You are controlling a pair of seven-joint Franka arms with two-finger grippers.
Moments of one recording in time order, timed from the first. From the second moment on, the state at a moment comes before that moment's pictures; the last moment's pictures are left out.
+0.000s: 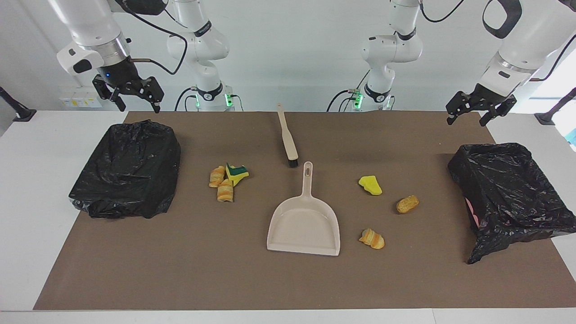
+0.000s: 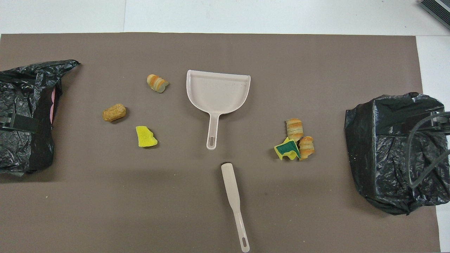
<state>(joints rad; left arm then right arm) -0.05 -0.06 0.05 -1.67 0.01 1.59 0.15 0.01 -0.08 -0.05 -1.62 -0.02 1.53 0.02</state>
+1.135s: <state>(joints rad) -0.05 -0.06 0.04 -1.67 0.01 1.58 0.16 0.01 -0.08 -0.05 -1.62 -0.02 1.53 0.02</state>
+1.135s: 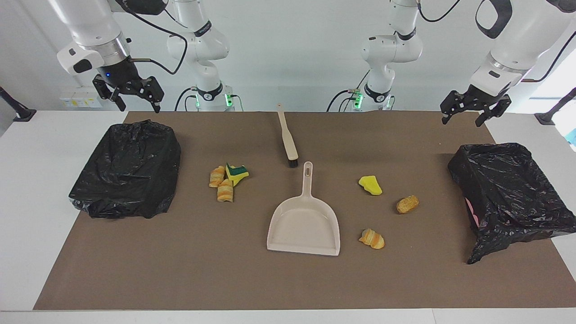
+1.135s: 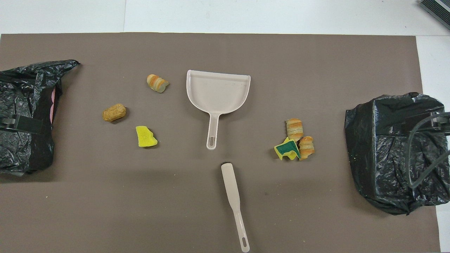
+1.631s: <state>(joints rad) -0.05 -0.06 0.04 -1.67 0.01 1.58 0.16 0.01 -0.08 -0.05 -1.63 -0.02 1.52 0.02</state>
